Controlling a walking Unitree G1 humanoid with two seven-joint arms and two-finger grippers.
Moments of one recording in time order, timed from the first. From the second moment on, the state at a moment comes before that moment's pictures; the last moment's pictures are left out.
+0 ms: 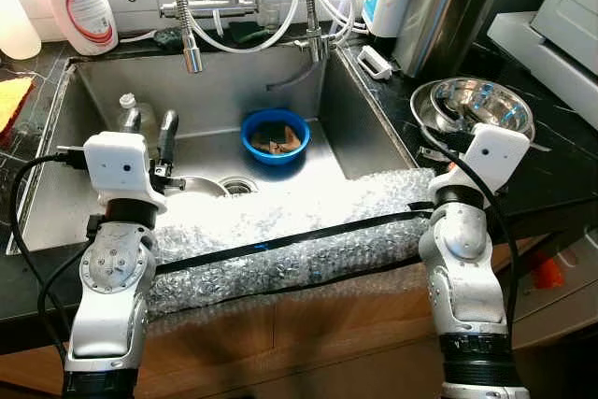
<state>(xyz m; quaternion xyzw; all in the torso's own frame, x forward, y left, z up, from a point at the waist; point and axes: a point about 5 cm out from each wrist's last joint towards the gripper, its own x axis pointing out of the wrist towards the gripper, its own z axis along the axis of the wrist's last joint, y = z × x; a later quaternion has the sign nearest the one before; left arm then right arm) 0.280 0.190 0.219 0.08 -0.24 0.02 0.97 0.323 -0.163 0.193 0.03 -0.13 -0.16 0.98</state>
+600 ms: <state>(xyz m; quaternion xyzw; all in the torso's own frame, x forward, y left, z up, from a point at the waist) 0.281 0.191 0.217 0.08 -0.24 0.03 0.97 0.322 -0.150 0.209 0.00 -0.20 -0.12 0.97</state>
